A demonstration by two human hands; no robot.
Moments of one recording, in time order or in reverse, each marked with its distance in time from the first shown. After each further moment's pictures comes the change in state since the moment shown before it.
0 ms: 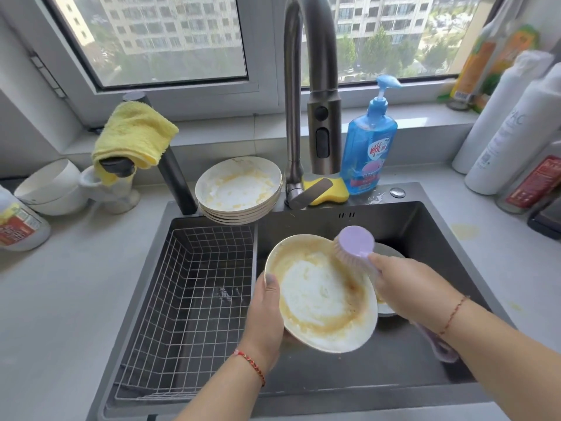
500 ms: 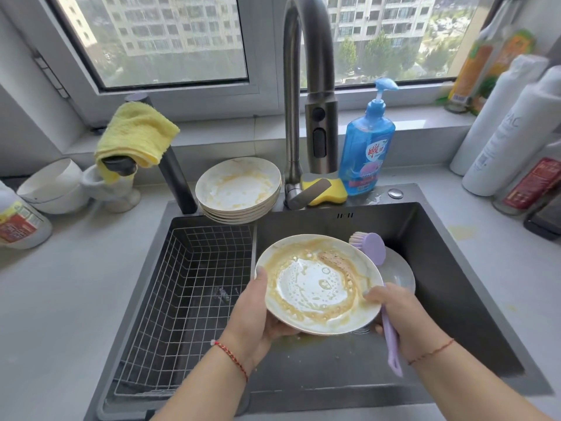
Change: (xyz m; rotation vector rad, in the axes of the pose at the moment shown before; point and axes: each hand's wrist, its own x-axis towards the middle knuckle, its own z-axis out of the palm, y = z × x) left_hand -0.013 0.029 -0.009 -0.078 -0.092 -0.219; right_hand -0.013 -0.001 0.056 1.628 -0.073 0.414
